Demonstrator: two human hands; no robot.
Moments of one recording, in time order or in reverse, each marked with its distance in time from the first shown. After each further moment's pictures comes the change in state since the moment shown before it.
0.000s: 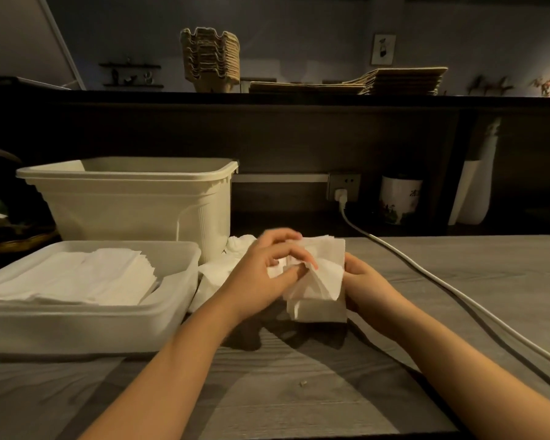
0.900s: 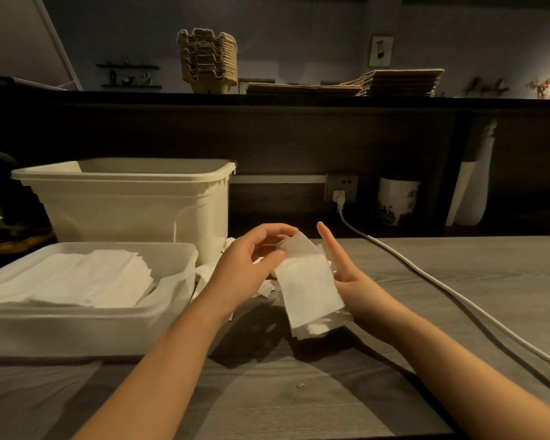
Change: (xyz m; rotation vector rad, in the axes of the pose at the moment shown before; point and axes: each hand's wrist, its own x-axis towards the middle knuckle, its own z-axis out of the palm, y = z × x) left_hand 0.002 0.001 -0.008 -0.159 0.134 -0.076; right_hand 0.000 -0.003 0.006 -0.036 -0.111 -0.061
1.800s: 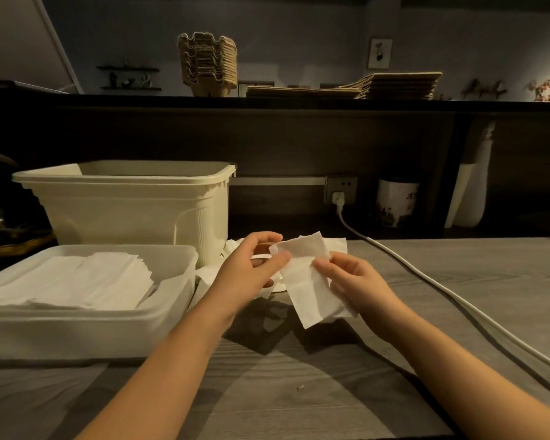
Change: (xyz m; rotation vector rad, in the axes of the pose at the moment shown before) left_hand 0.001 -0.004 0.003 -0.055 0.056 -0.185; right_hand 0.000 0.001 -0.004 0.021 0.204 -0.004
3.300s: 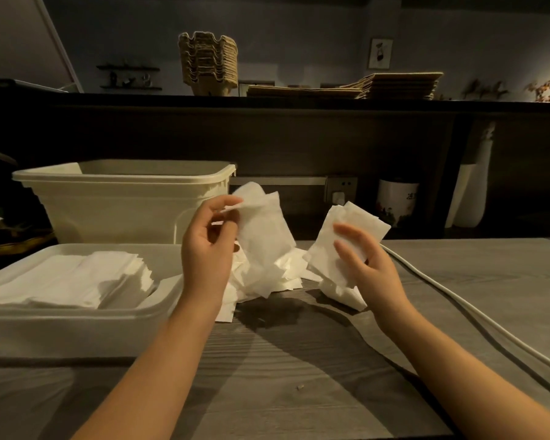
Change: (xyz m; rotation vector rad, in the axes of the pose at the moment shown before) left_hand 0.000 0.013 -0.014 -0.077 0.462 0.344; right_hand 0.005 0.004 -0.008 -0.048 0.289 -0.243
